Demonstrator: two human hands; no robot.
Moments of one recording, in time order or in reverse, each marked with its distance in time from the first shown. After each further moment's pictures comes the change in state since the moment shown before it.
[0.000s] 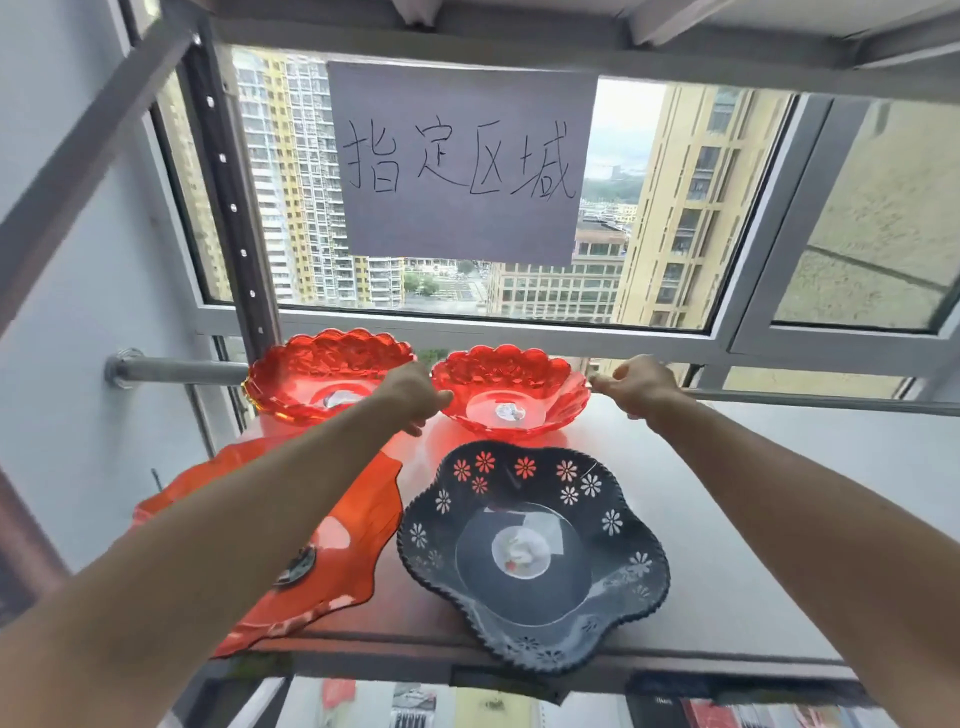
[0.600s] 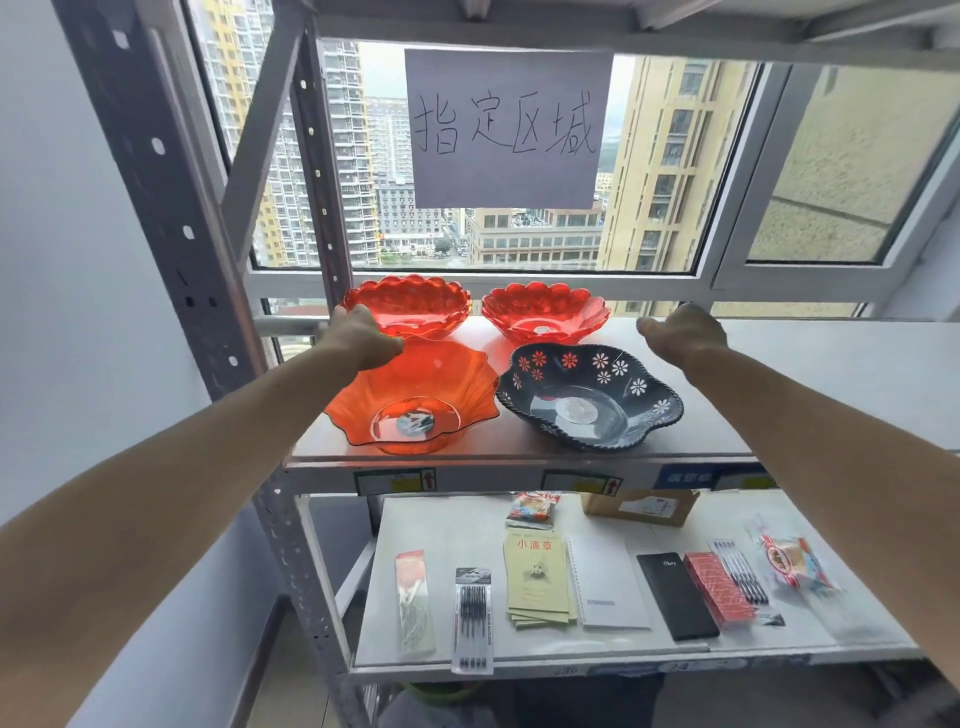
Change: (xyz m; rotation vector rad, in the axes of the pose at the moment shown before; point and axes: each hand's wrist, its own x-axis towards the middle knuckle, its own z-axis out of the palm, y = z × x) left_hand -0.137 -0.113 -0.106 0.213 0.182 -0.038; right_hand -0.180 -0.025 -0.010 -0.060 0.223 0.163
